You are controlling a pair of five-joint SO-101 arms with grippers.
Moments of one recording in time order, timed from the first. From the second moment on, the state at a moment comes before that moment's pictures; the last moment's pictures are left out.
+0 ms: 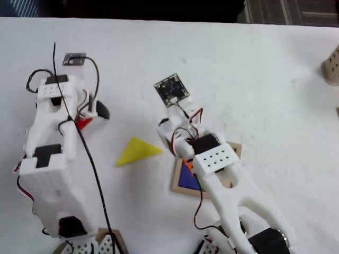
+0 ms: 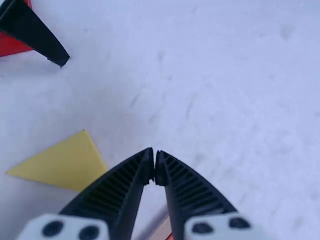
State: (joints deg) left arm -16.7 28.3 -2.4 65.5 -2.1; right arm -28.0 -25.3 48.1 32.5 8.8
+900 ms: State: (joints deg) left arm -23.4 33.1 -10.8 75.4 -13.6; right arm -28.0 -25.3 48.1 32.5 8.8
